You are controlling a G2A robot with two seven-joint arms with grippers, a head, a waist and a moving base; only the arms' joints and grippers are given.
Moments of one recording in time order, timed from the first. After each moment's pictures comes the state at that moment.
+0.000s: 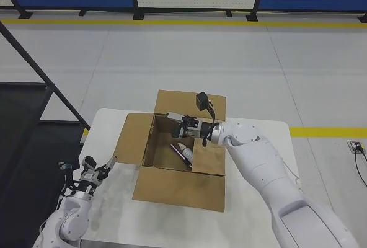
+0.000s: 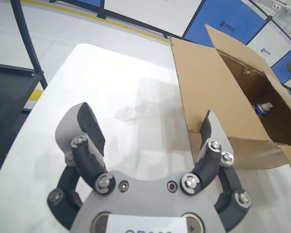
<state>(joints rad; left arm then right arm) 1.22 -1.14 -1.53 -1.30 0.85 -0.30 0.10 -0.16 -1.65 1.00 -0.27 0.36 -0.47 1.06</state>
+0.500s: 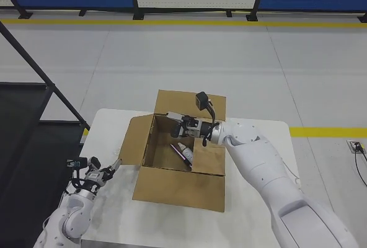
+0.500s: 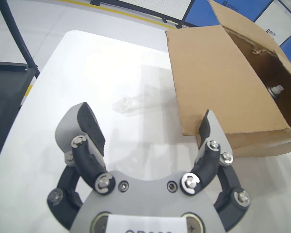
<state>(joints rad) 1.19 -1.14 -1.50 -1.26 0.92 -0.32 0.05 -0.16 -1.65 1.01 -0.27 0.36 -0.48 1.06</state>
